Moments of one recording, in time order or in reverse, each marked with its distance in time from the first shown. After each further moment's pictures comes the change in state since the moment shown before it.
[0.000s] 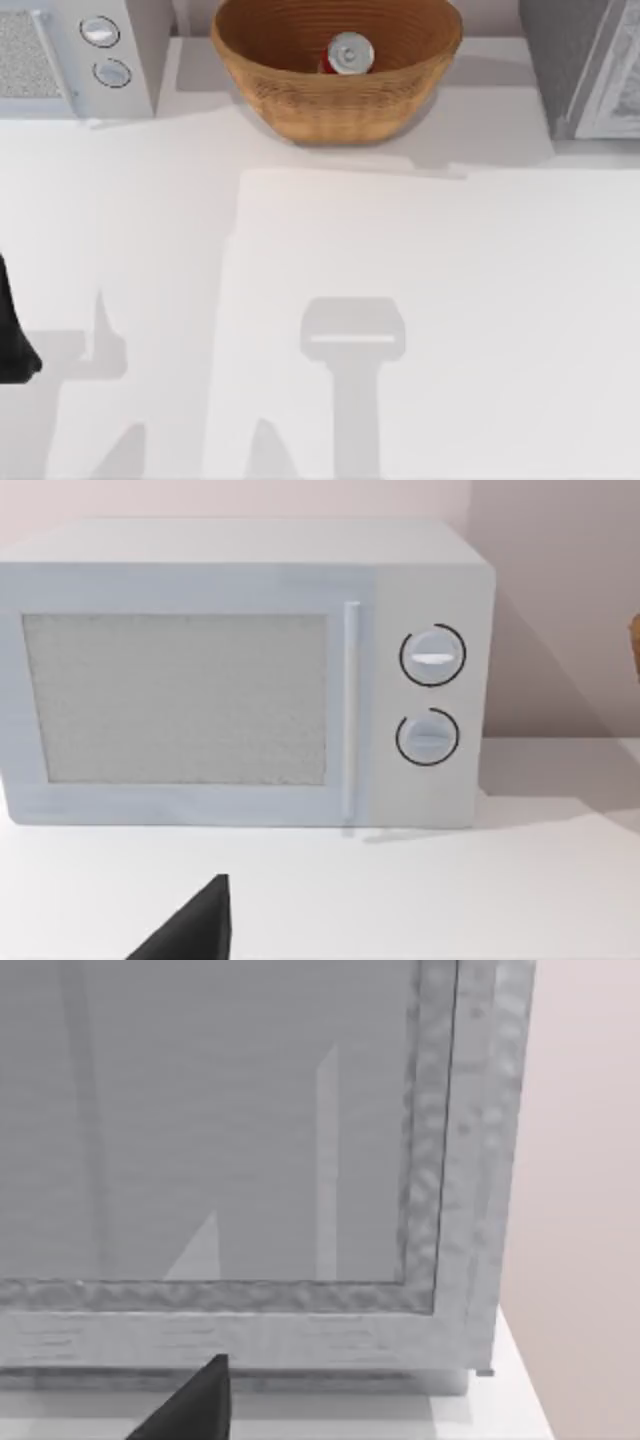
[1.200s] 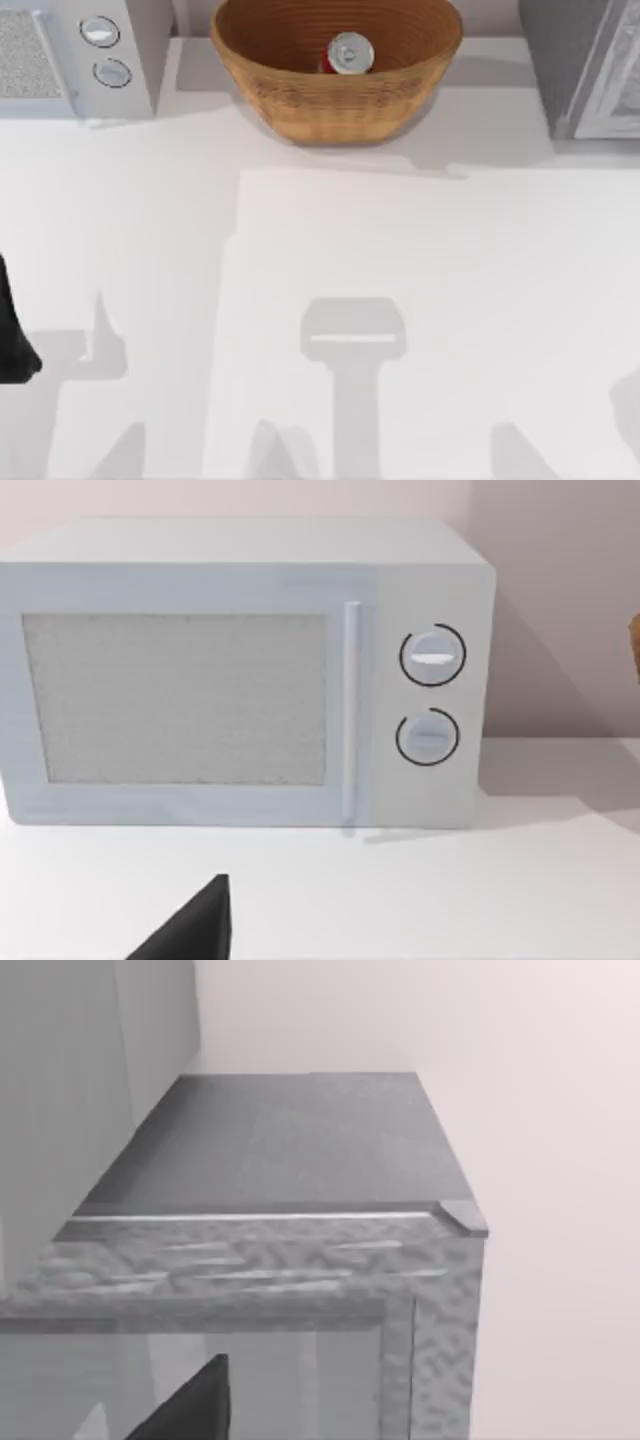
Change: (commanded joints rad) left arm 0.000 0.000 0.000 0.000 0.000 0.000; right arm -0.019 -0.188 1.283 -1.494 -0.026 0.000
